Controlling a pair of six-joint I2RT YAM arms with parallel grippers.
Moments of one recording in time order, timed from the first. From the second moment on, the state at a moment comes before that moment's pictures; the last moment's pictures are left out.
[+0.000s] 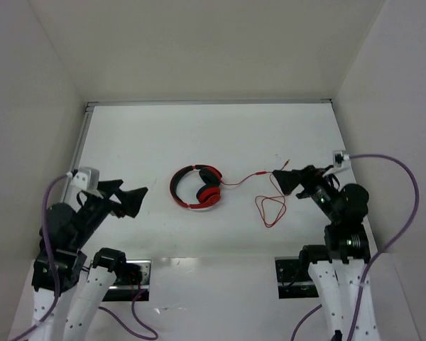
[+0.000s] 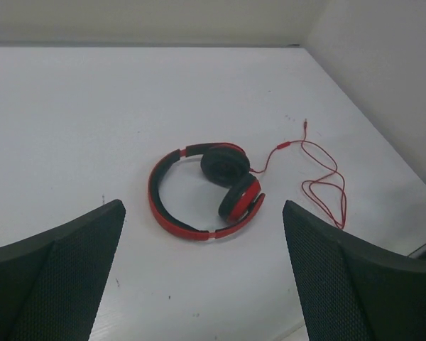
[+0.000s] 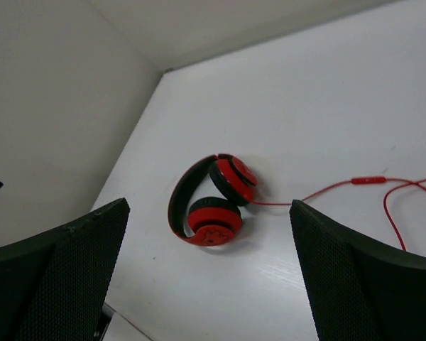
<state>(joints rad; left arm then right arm) -0.18 0.21 0.76 -0.57 0.28 -0.30 -0.02 0.31 0.60 -0.27 -0.49 0.61</state>
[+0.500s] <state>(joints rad) -0.18 1.06 0.98 -0.71 0.18 -0.27 0.15 1.06 0.93 -0.41 -0.26 0.28</state>
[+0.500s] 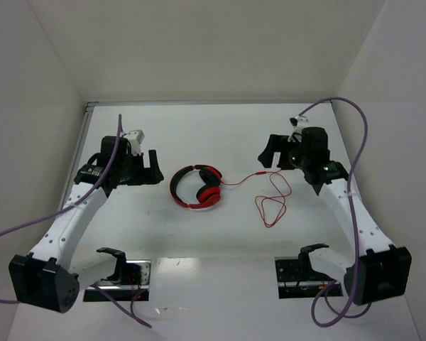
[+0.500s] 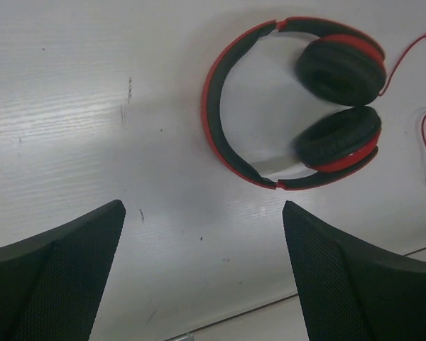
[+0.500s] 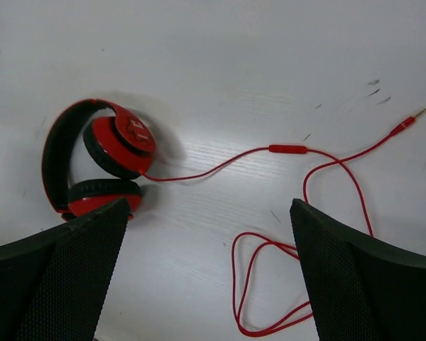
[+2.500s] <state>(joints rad) -0.19 1.54 1.03 -0.45 0.40 -0.21 0.67 1.88 1.33 -0.31 -0.11 0.08</state>
